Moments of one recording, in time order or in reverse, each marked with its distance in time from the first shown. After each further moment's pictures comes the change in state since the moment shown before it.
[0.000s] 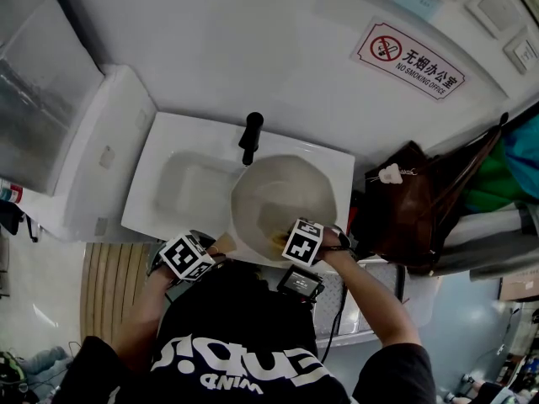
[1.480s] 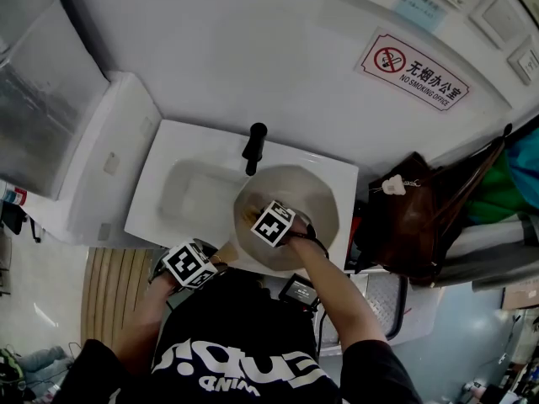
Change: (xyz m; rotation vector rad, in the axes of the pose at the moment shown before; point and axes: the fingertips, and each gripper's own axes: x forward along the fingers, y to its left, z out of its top) left arm 0.001 -0.001 -0.001 -0.007 0.026 -0.007; right arm 0.024 -0.065 0.116 0.152 -0.229 -0.117
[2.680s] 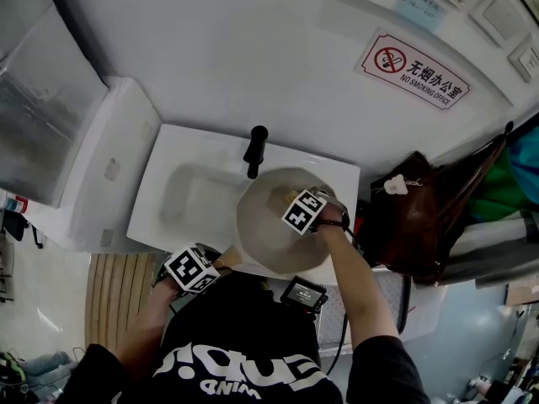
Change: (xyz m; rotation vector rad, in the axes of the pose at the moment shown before) left arm -0.002 -0.002 0.001 -0.003 -0.013 -0.027; right arm -0.017 -0.119 -0.086 -0.062 0.253 -0.303
